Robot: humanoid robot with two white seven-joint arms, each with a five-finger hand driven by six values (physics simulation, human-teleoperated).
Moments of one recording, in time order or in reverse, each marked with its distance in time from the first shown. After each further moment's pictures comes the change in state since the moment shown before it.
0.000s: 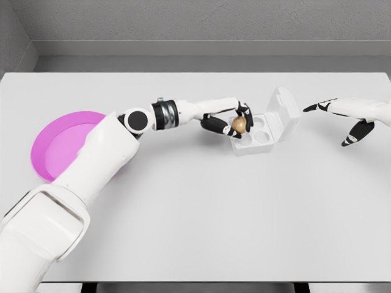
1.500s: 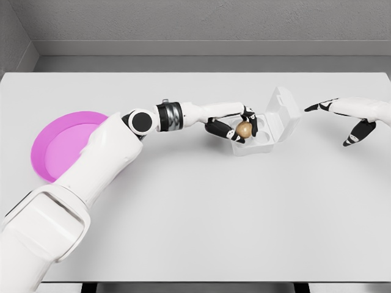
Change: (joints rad) left arm 0.002 0.000 -0.030 -0.030 -0.012 0.000 0.000; right arm 0.000 -0.005 -0.001 -0.001 0.002 0.000 0.000
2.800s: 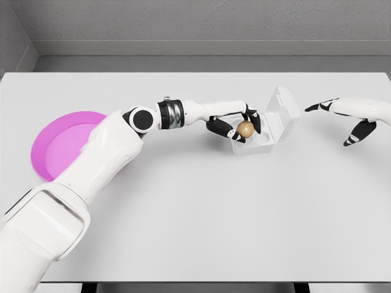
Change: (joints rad) left arm -0.011 0.000 -0.006 -0.009 -0.010 0.000 0.000; right arm 0.000 -0.002 0.000 -0.001 0.000 0.000 0.000
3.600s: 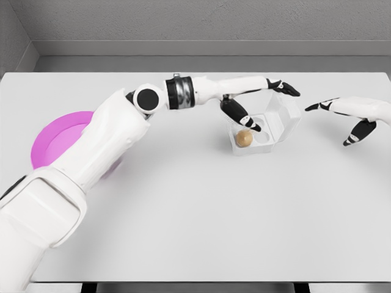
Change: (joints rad) left arm -0.083 0.034 -0.091 -0.151 0.193 0.001 0.000; right arm -0.002 0.003 -0.005 0.000 0.000 0.000 0.000
